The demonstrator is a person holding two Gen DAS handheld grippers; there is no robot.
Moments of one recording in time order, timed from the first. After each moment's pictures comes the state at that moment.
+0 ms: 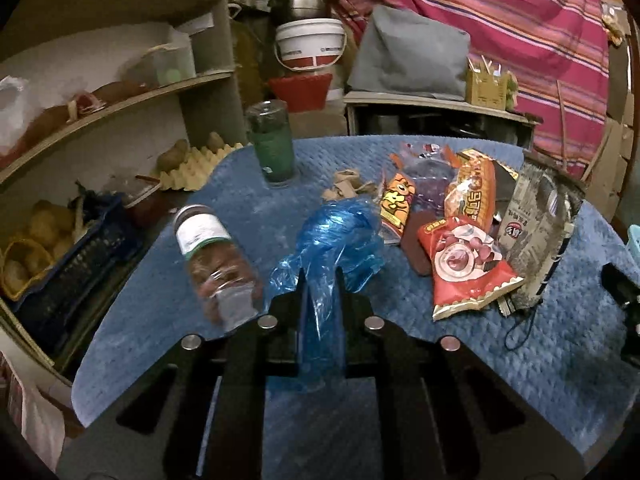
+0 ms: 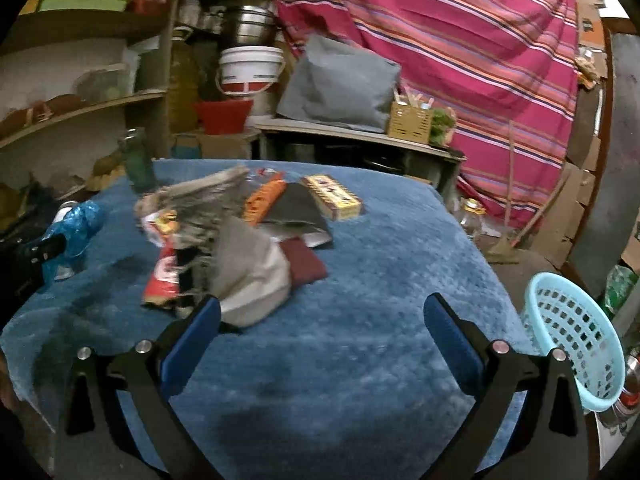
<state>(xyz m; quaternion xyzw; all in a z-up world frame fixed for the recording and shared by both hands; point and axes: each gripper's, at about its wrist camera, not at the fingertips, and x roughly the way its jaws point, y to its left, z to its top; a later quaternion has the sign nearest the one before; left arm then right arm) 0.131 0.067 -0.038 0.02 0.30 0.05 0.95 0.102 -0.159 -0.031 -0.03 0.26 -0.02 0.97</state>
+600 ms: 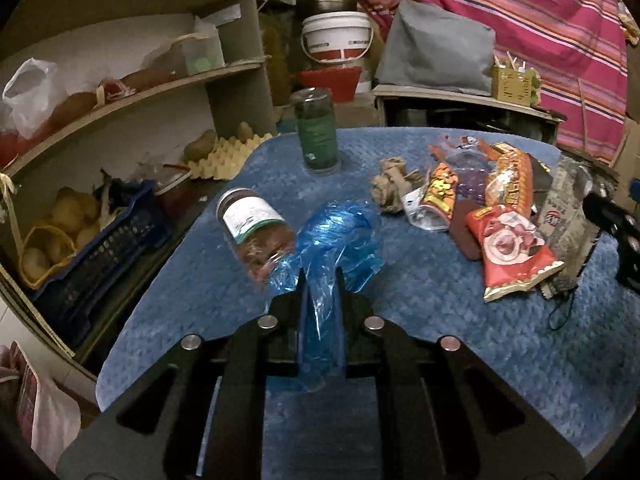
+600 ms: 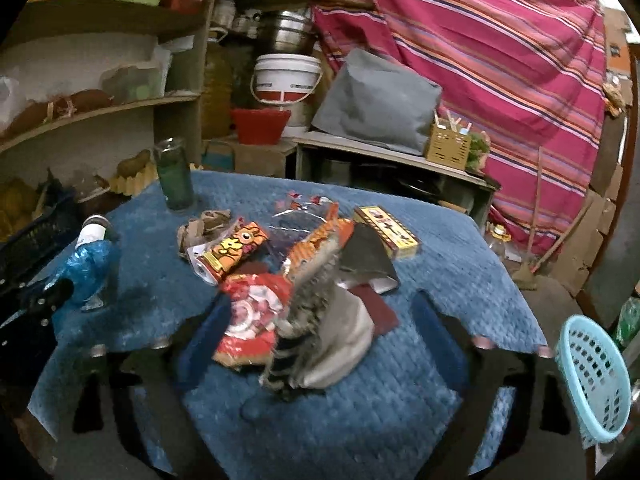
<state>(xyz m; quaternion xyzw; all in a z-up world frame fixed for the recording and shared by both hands) 0.130 0.098 -0.044 0.03 0.30 0.09 0.95 0.139 -0.096 -0.009 -0.06 0.25 0.02 0.97</state>
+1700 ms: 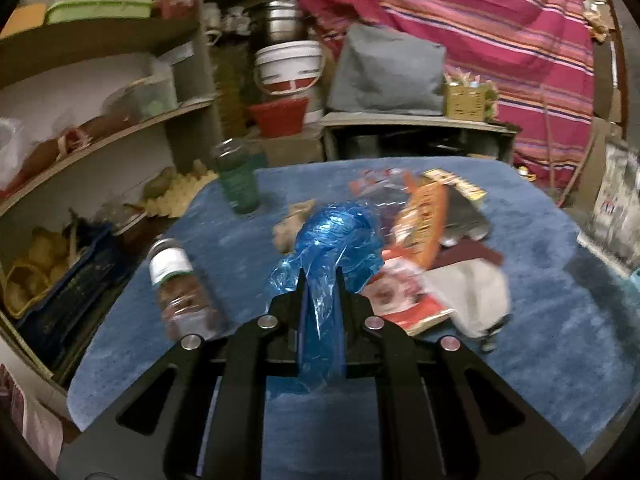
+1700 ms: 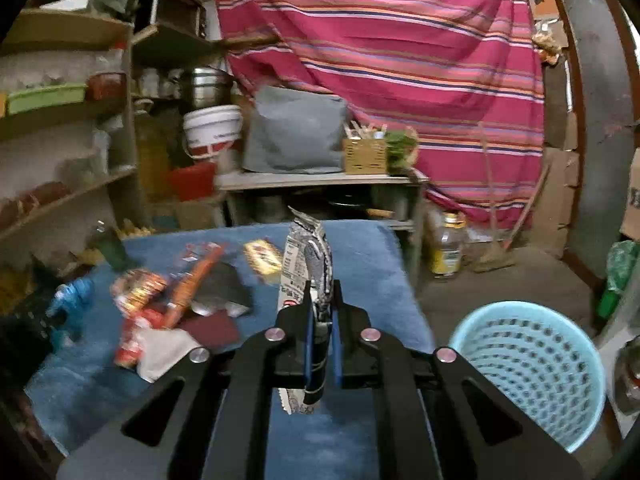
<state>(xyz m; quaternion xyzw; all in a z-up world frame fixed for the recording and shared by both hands) 0.128 -0.006 -0.011 0.05 0.26 0.02 0.96 0.089 -0.301 0.029 0.05 0.20 -0.05 0.98</state>
